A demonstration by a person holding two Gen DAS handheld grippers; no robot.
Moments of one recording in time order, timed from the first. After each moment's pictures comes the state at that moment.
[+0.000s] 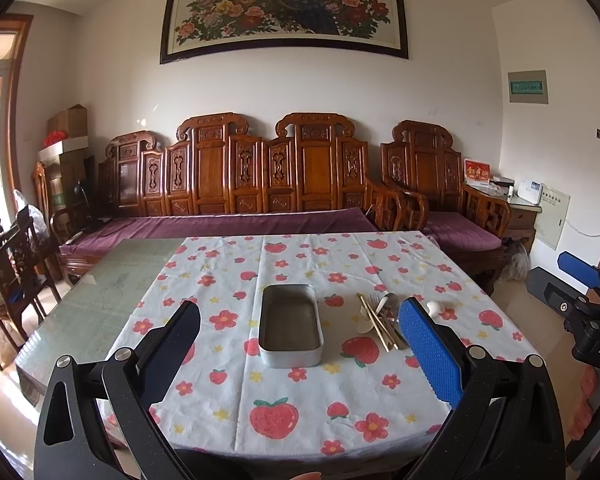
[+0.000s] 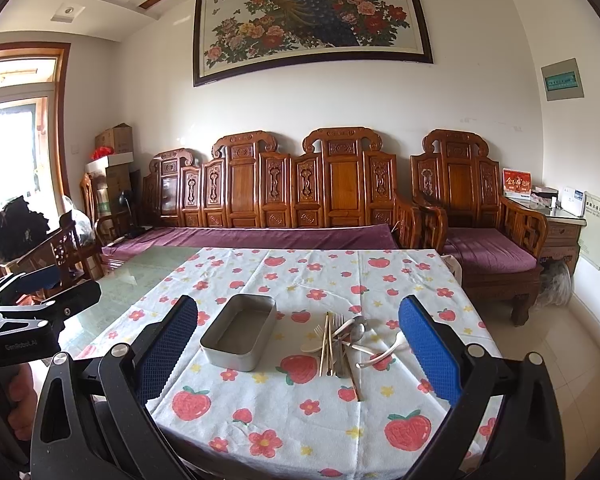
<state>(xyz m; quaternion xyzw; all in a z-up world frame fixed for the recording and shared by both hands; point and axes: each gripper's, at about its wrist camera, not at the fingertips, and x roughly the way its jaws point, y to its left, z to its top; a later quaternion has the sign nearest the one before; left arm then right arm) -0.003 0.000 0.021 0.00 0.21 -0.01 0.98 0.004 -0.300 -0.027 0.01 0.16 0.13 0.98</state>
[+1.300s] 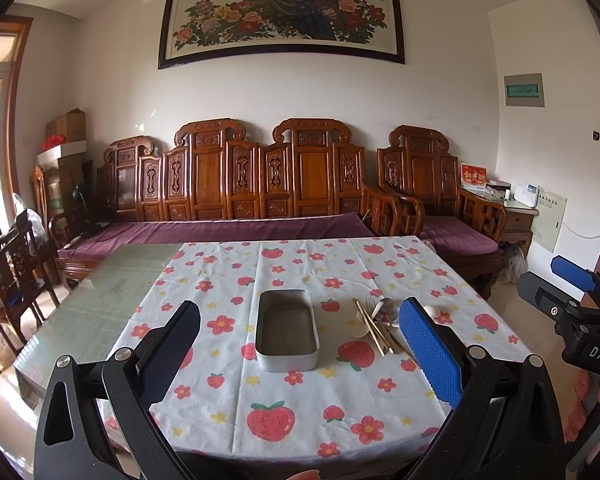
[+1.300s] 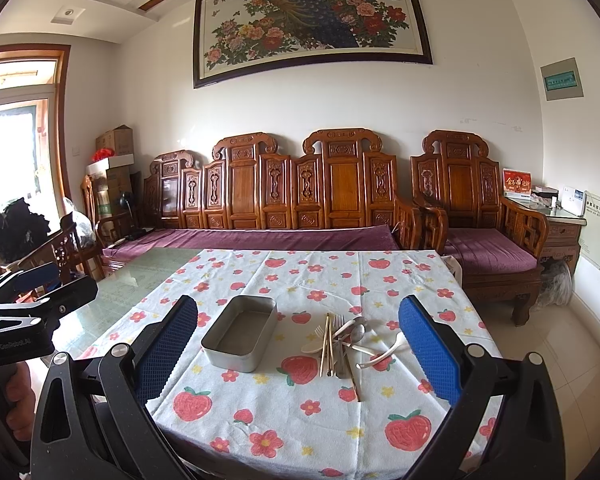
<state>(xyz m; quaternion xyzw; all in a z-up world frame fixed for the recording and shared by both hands) -0.008 -0.008 0.024 0.01 0.20 -0.01 0.98 0.003 -0.302 -0.027 0.01 0.16 0.13 0.98</state>
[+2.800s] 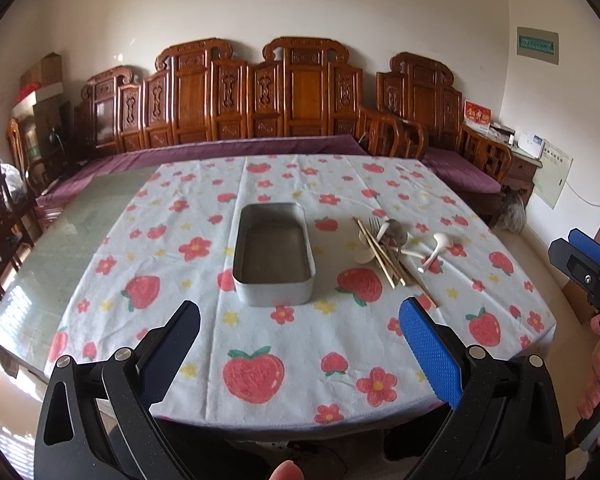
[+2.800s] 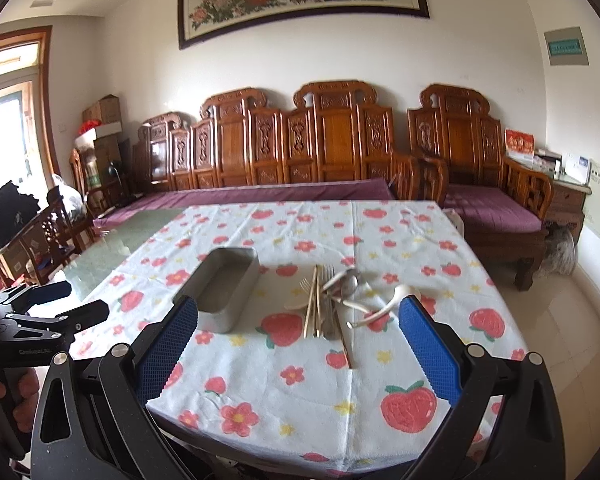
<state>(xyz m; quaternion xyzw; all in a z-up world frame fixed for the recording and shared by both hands) 0.064 -0.003 -0.084 0.00 0.34 -0.04 0.94 0.065 -0.317 -0.098 0.02 0.24 0.13 0.96</state>
